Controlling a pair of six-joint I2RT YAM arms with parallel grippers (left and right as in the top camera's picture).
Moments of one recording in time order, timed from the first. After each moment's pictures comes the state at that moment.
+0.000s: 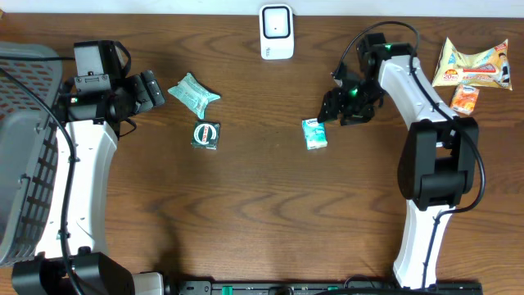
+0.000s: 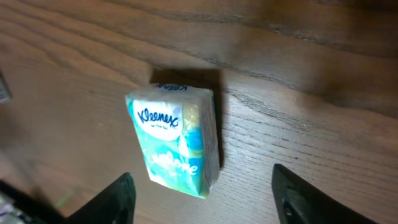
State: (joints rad) left arm 0.11 1.52 1.35 -0.79 -0.04 -0.28; right arm 0.12 2.23 1.81 -1.19 -0.42 0.01
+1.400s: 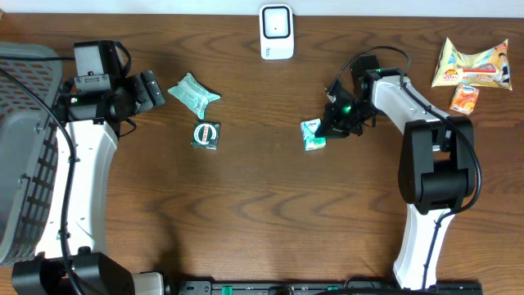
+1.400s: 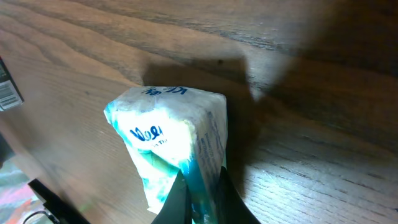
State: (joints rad) left arm 0.11 1.52 1.35 -0.79 -0.04 -0.28; right arm 0.13 2.20 1.56 -0.94 -0.57 0.11
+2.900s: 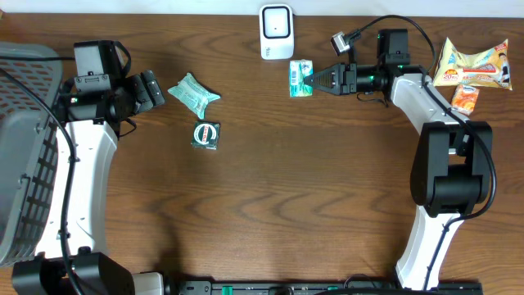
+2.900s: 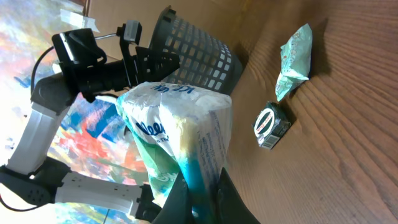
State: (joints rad) left arm 0.11 1.52 1.35 -0.79 -0.04 -0.28; right arm 0.05 2.16 1.56 -0.35 -1.53 0.18
